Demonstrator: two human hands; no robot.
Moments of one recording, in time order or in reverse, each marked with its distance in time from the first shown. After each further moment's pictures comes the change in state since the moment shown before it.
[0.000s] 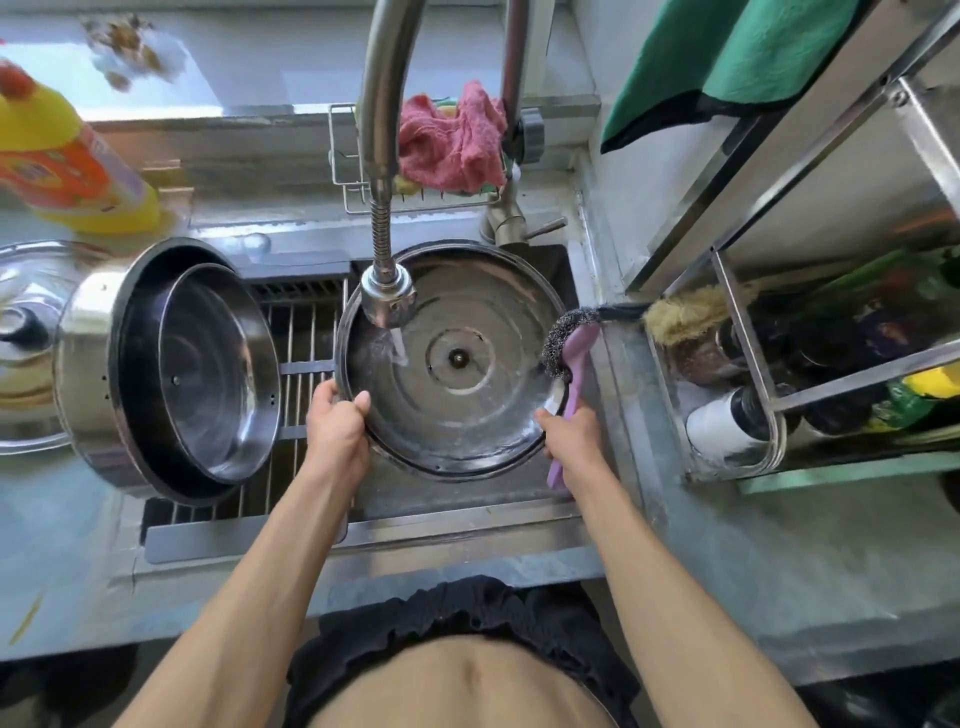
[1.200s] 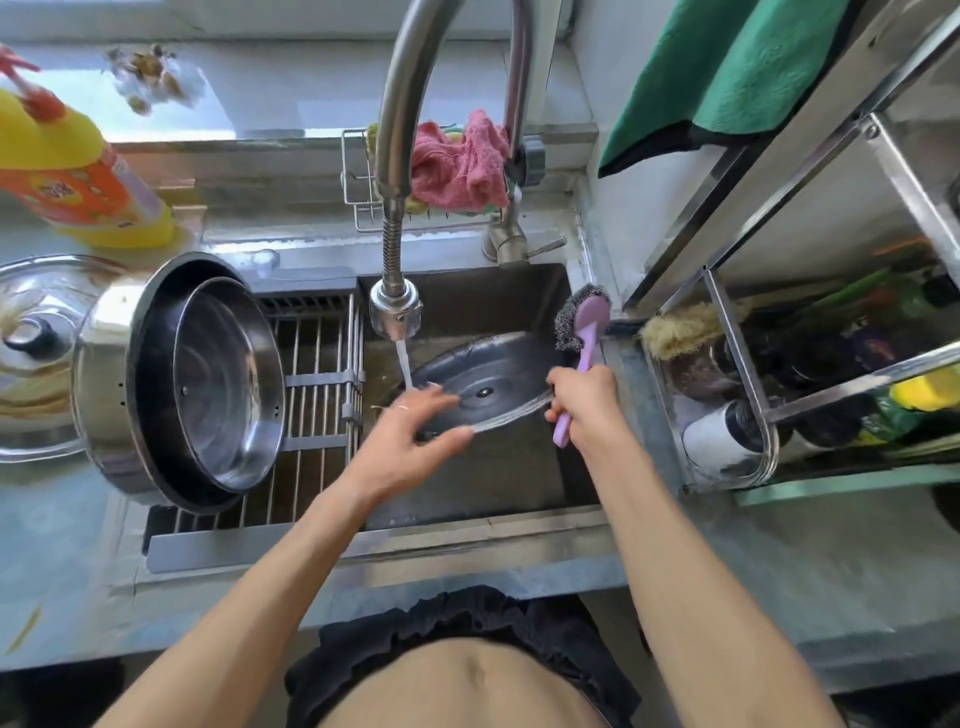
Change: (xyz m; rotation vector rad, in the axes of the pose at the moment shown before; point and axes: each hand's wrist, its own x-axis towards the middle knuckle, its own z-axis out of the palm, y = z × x) left_hand -0.057 0.022 0.010 0.991 -0.622 0.597; right_hand -0.014 -0.076 -0.012 0.189 0.021 0.027
